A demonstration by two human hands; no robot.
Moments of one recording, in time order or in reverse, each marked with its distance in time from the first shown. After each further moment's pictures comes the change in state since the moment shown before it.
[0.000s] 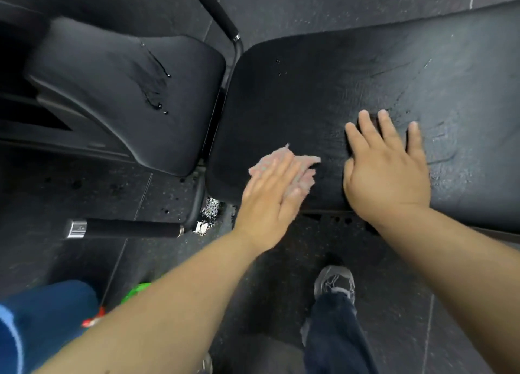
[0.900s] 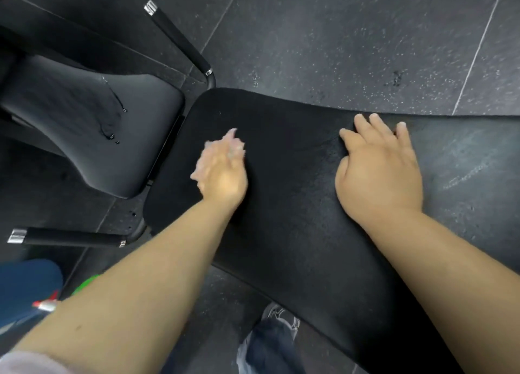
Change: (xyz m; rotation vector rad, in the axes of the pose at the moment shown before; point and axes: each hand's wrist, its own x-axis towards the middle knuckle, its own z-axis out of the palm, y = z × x) left_hand 0.183 0.053 0.024 0.097 0.437 -0.995; right_hand 0.108 0.160 -0.080 0.163 0.060 -0.172
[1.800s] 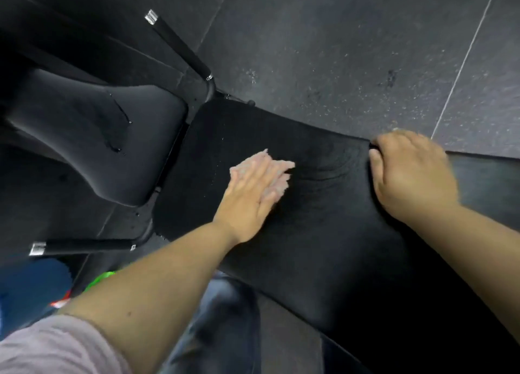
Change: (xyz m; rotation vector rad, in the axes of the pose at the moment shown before) left_hand -0.043 0.003 -0.036 0.161 -0.429 0.805; right_hand 0.035 0.051 -0.025 -0.055 -0.023 -0.036
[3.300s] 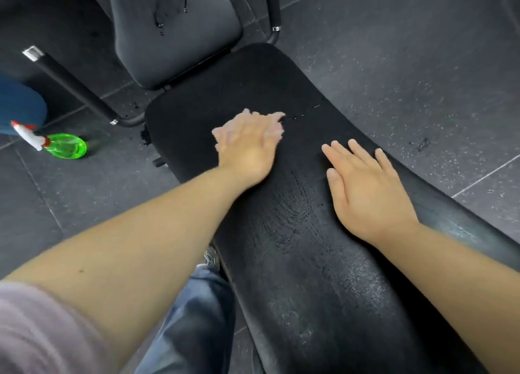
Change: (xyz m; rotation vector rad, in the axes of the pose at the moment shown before) left_hand 0.012 0.072 0.039 -0.030 0.413 -0.777; right_hand -0.012 0.013 0.000 -0.112 -0.289 -0.649
